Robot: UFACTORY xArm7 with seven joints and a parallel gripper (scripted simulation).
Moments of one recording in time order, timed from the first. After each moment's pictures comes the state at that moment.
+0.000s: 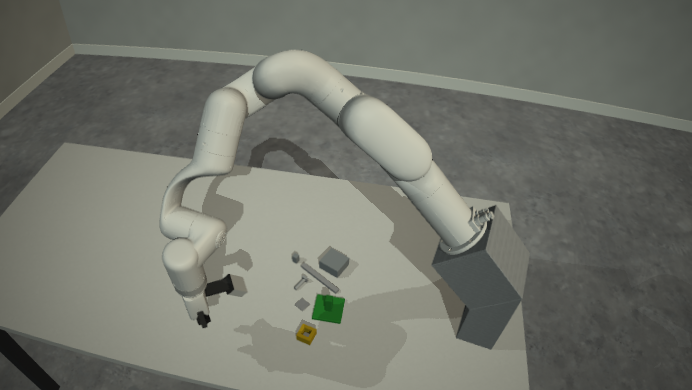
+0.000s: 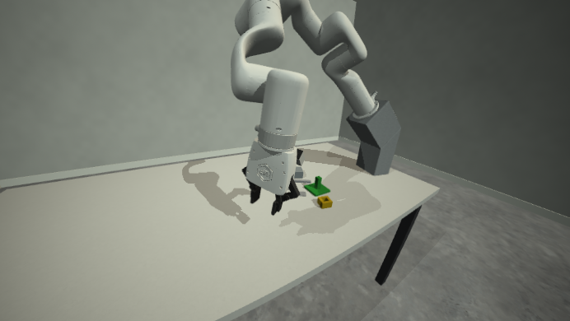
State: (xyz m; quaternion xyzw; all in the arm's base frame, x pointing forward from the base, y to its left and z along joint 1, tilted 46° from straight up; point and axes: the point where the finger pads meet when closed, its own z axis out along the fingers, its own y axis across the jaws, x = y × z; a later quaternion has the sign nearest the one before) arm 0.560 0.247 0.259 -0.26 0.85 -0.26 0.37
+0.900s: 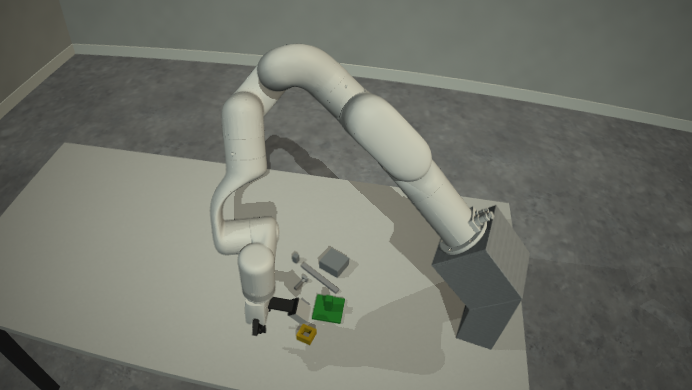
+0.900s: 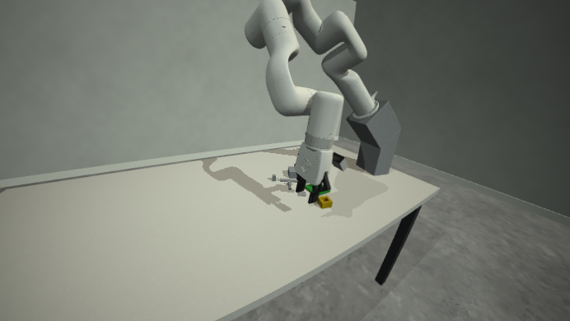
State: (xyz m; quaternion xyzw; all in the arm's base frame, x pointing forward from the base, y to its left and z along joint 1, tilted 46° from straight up) arm 0.479 0.198 0.137 -0.05 0.90 -0.13 0.41
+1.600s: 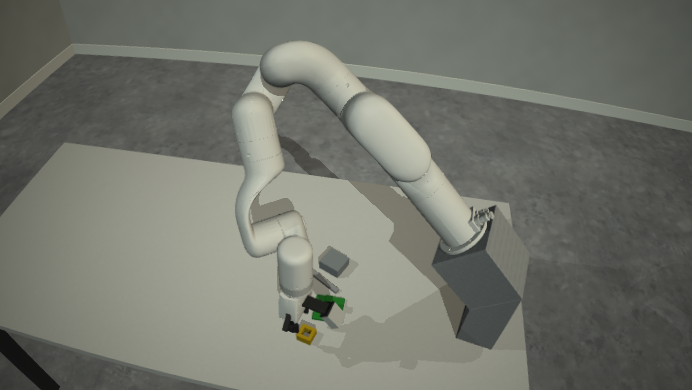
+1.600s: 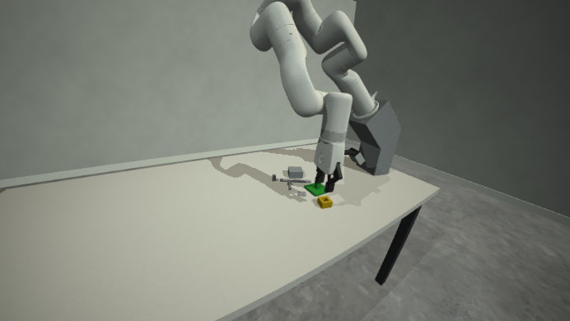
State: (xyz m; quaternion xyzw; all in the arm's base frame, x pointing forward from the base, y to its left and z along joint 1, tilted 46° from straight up) arm 0.416 0.170 0.079 0.06 0.91 -0.05 0.40
